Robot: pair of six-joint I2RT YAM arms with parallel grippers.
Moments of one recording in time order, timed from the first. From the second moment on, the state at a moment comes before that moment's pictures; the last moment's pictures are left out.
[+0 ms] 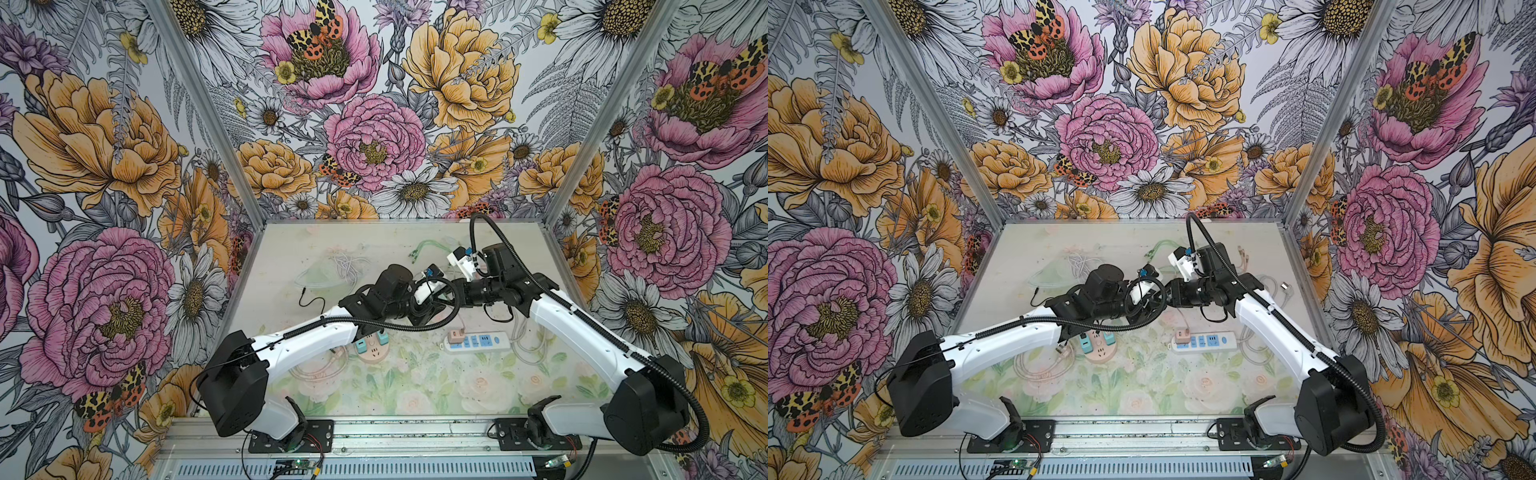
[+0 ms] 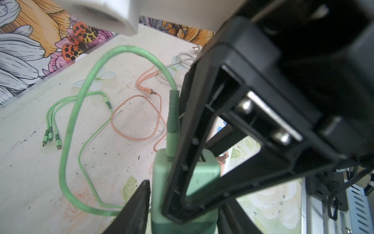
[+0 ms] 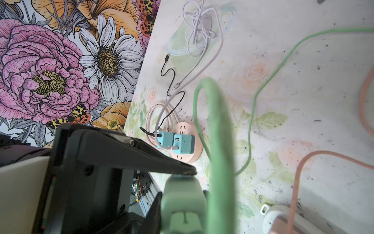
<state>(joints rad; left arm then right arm) -0.85 1.45 1.02 -0.07 0.21 0.04 0.40 1.33 1.08 -0.59 -0.71 0.37</state>
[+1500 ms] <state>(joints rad) -0.89 1.85 1.07 0.12 0.10 -0.21 0.27 1.26 1.28 -0.91 -0.34 0.28</state>
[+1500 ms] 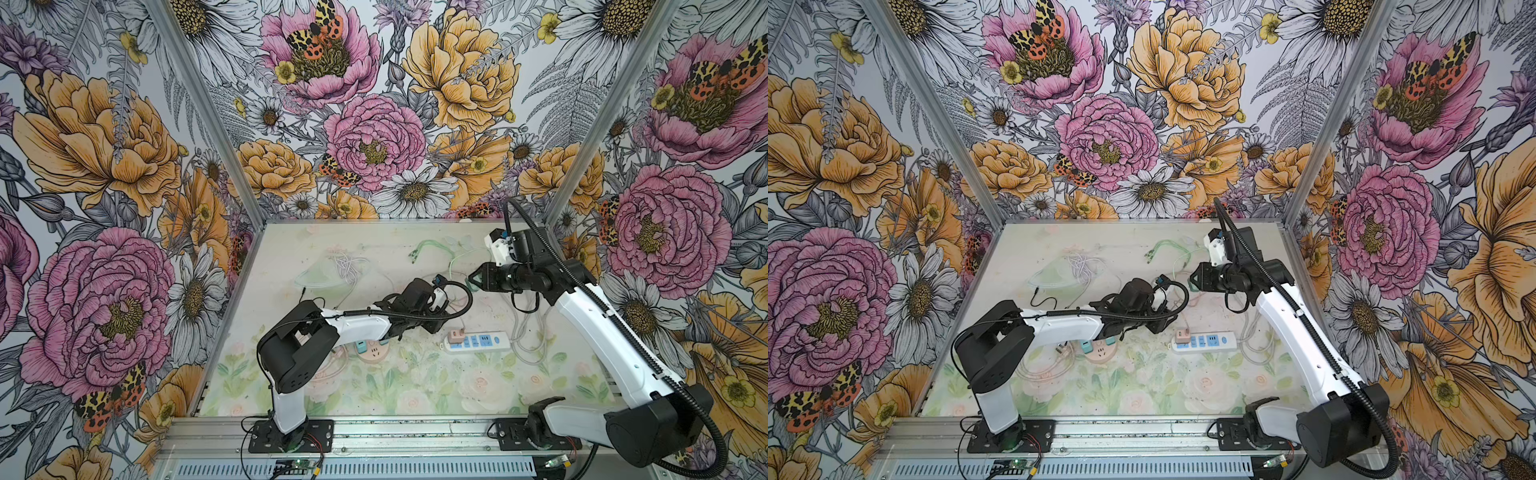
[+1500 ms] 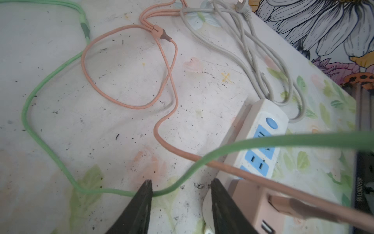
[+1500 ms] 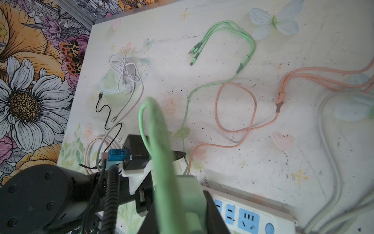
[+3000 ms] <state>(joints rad) -0.71 2.05 1.41 -0.06 0.14 -0.29 0.33 1.21 0.97 -0.98 -0.03 0.29</state>
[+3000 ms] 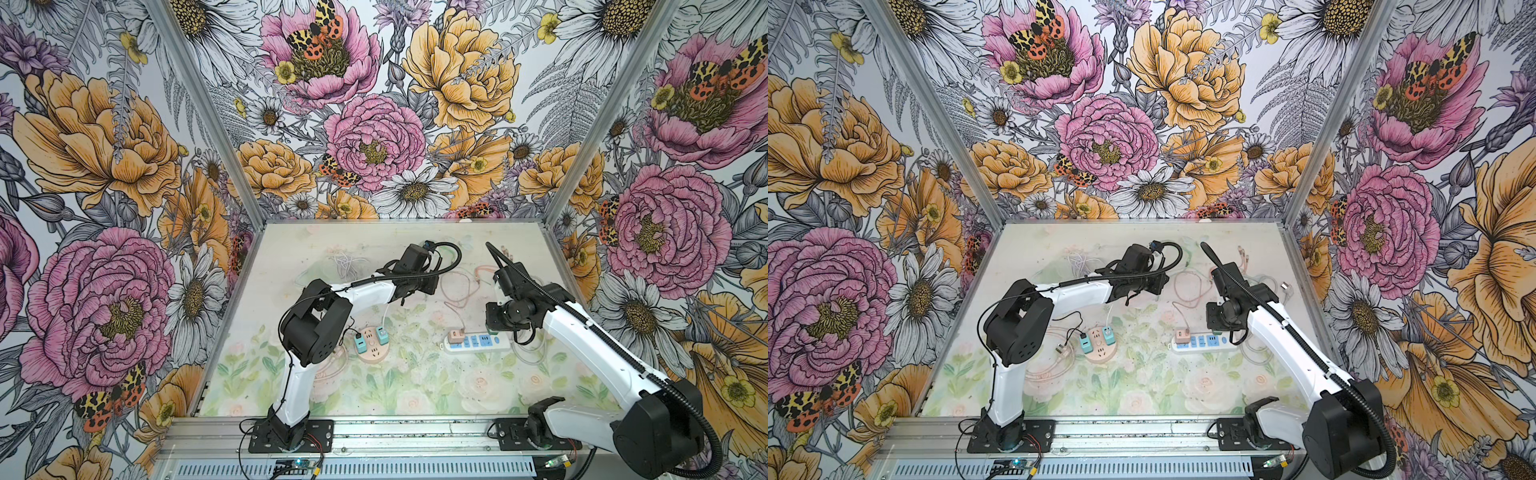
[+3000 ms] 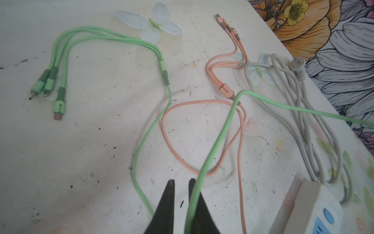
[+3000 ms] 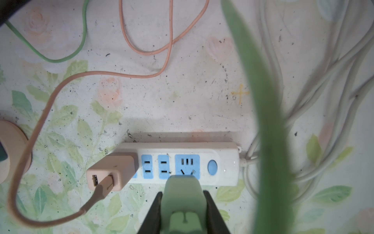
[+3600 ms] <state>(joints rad) -0.71 1.93 1.28 -0.08 0.15 -0.32 0.42 1.20 0.89 -0.87 -0.07 0.40</state>
